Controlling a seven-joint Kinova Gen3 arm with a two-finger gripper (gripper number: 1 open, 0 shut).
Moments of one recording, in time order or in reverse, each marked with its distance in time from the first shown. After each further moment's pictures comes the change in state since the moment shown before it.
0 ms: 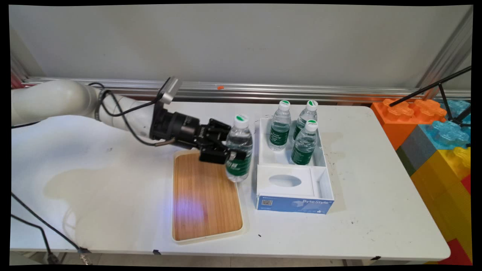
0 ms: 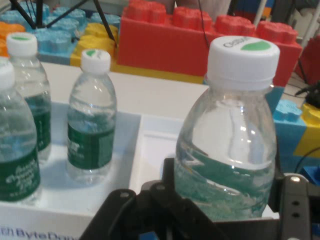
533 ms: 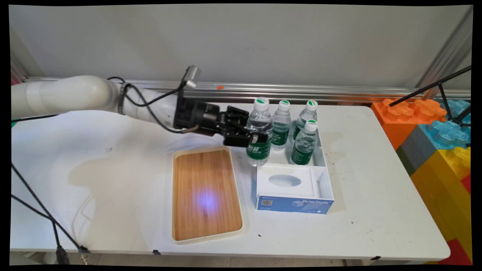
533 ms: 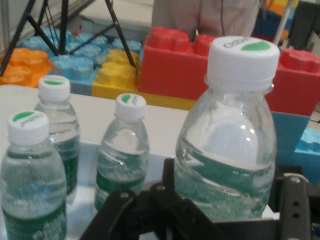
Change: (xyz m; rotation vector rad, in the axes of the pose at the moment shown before) arm 0.023 -0.023 0.037 0.041 0.062 -0.004
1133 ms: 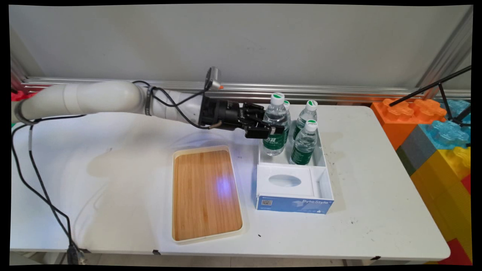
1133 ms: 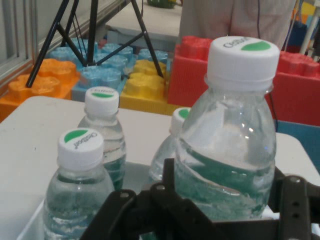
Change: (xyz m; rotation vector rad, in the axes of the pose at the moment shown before) arm -0.007 -0.040 0.049 0.054 0.041 0.007
